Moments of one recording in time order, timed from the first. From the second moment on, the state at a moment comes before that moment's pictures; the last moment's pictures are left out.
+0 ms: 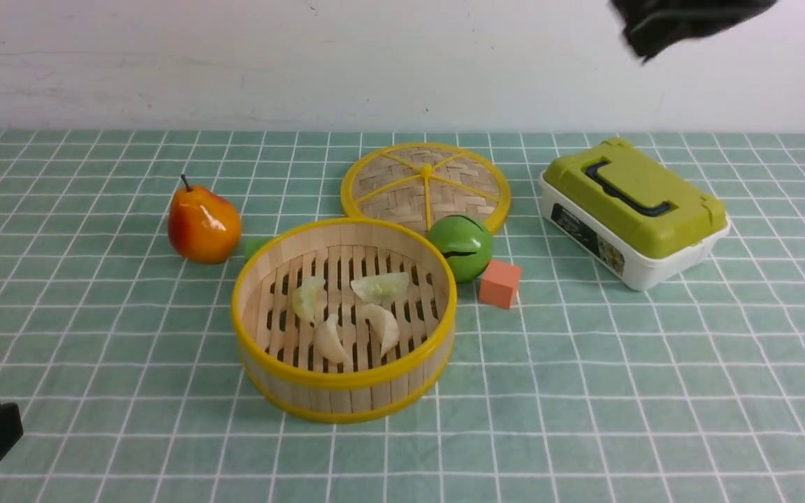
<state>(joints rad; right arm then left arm) 0.34 1.58 -2.03 0.06 1.25 -0.13 -0.43 0.38 -0.35 0.37 0.40 -0.52</state>
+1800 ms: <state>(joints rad) -0.01 -0.01 0.02 0.12 0.37 0.01 -0.43 0.38 -0.35 0.37 0.40 -0.52</state>
